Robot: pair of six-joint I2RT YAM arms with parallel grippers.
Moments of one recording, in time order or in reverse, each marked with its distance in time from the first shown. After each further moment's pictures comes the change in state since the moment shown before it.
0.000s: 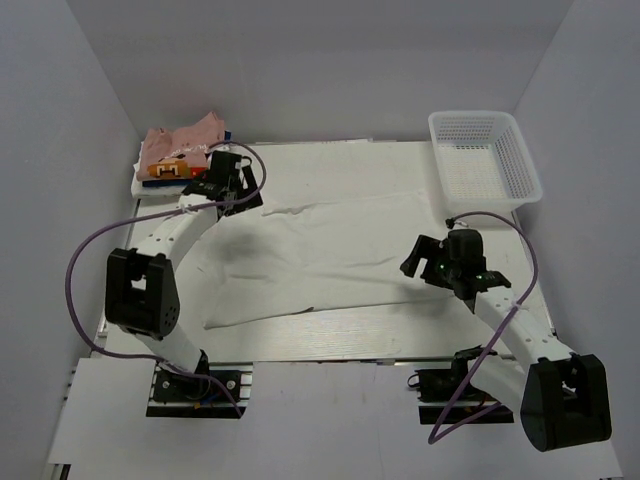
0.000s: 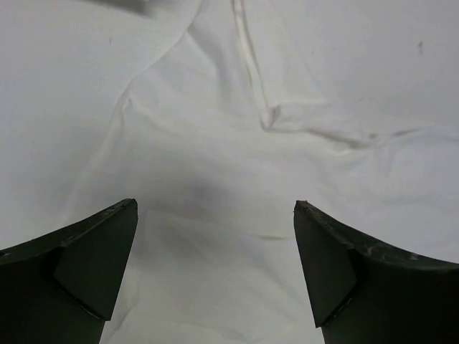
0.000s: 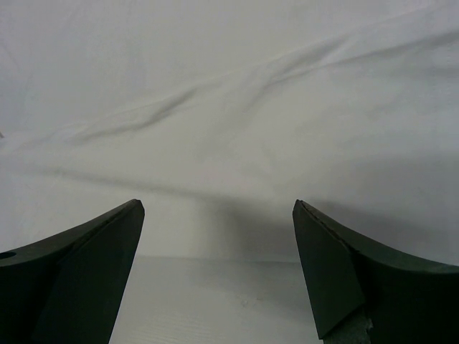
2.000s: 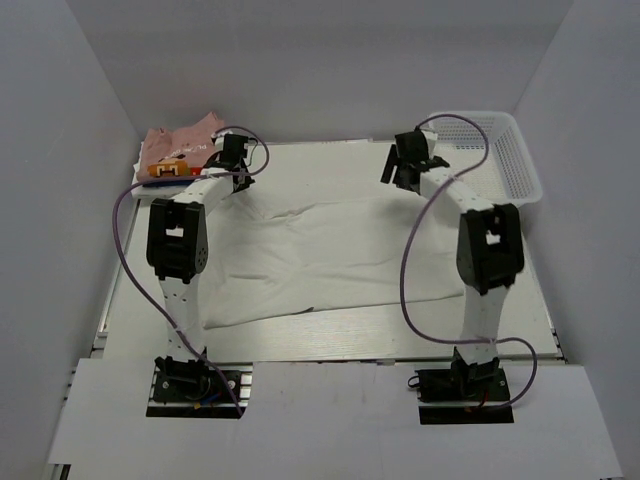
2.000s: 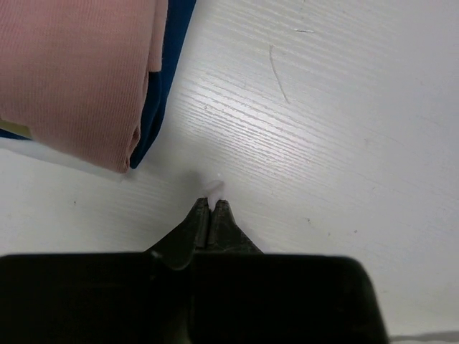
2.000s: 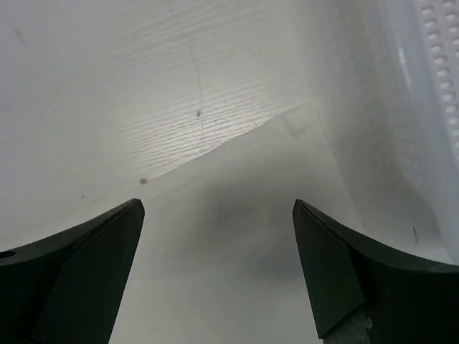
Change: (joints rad) left arm 0.073 0.544 0.430 0.144 -0.079 -0.014; right arm 0.089 0.945 1.054 -0.117 0.478 -0.018
